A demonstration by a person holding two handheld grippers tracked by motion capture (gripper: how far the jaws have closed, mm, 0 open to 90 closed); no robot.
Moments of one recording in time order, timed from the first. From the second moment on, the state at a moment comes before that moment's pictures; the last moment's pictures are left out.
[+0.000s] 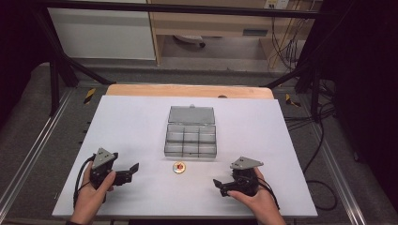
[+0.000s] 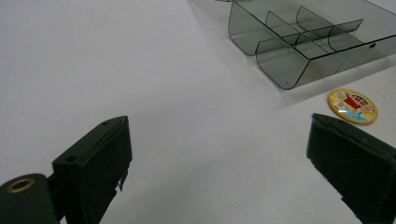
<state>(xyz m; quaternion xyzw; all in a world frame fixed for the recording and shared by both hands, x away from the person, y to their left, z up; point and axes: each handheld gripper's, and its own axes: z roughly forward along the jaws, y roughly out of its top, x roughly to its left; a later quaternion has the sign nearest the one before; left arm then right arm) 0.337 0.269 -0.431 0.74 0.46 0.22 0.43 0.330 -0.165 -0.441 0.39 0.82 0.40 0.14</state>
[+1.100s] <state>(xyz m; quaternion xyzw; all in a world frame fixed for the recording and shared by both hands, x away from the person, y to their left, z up) 0.338 0.263 -0.430 0.75 0.45 0.22 0.44 0.367 -0.035 -0.453 0.29 0.87 0.37 0.12</state>
